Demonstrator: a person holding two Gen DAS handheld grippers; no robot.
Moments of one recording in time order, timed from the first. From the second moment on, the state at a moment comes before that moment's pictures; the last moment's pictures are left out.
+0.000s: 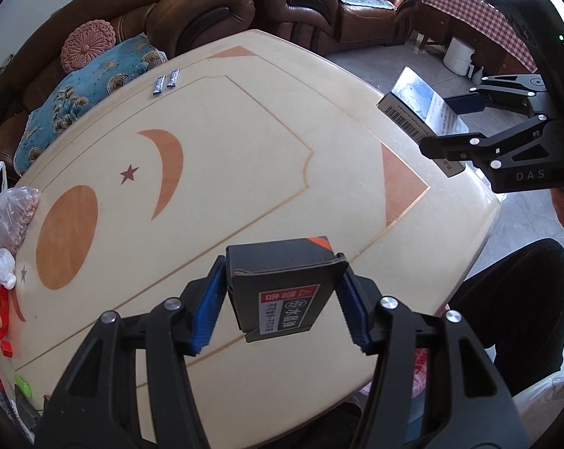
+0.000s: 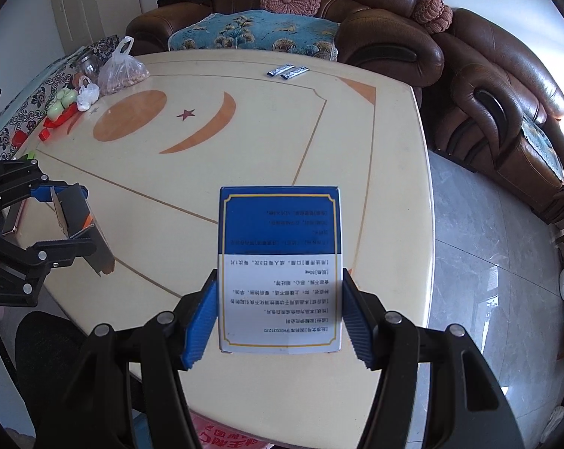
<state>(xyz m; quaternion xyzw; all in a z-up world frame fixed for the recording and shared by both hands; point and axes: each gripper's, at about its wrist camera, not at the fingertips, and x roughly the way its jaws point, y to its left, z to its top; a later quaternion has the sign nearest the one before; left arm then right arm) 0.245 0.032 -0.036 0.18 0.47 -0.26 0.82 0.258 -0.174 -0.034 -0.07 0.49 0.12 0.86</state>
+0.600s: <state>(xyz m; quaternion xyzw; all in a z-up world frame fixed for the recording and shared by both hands) 0.146 0.002 0.002 0.19 0.44 -0.27 0.84 0.127 -0.156 0.002 -0.08 0.45 0.16 0.87</state>
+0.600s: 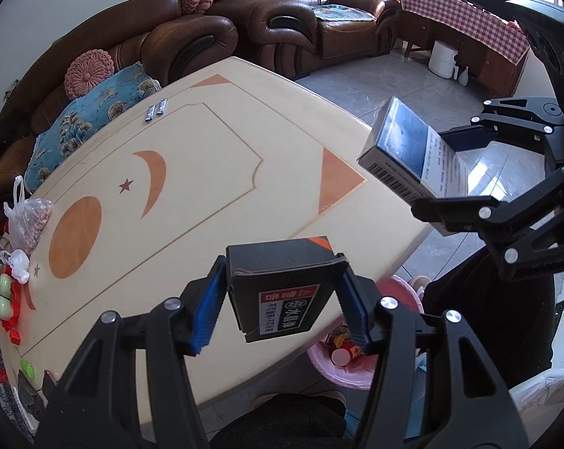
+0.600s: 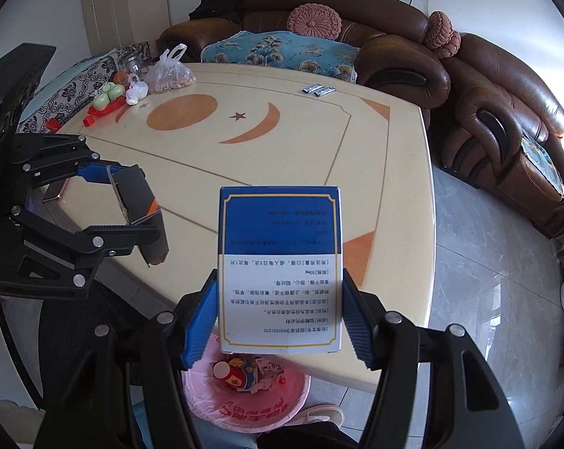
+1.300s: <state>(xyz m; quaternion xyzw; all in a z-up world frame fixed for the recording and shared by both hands) 0.072 -0.037 -0.018 0.22 0.43 -0.30 0.82 0.040 -0.168 -0.023 -0.07 0.47 0.15 0.87</state>
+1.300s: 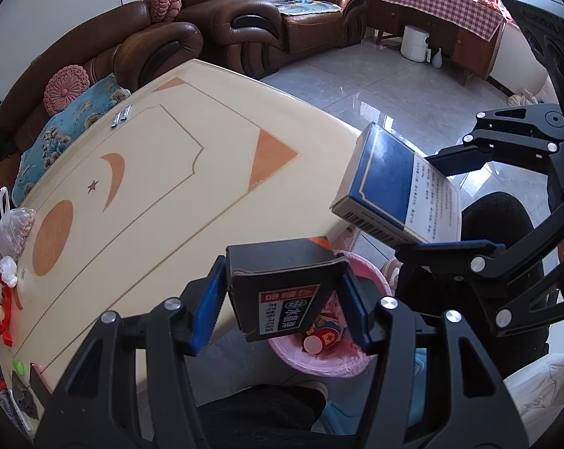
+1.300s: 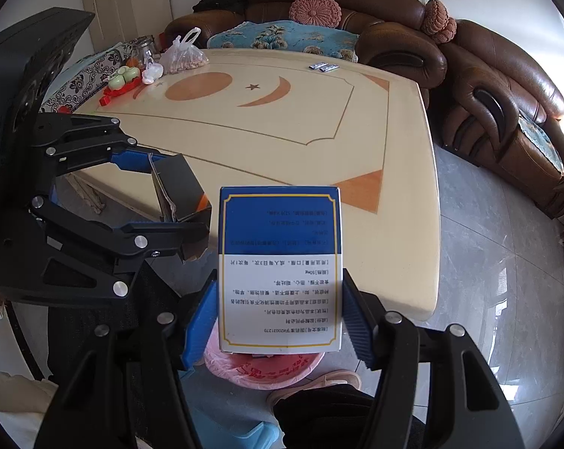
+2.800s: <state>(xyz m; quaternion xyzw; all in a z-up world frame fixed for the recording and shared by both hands) 0.057 -0.059 -0.169 0.19 0.54 -0.34 0.74 0.030 -0.183 -0.156 -0.02 0.58 0.14 0.81</state>
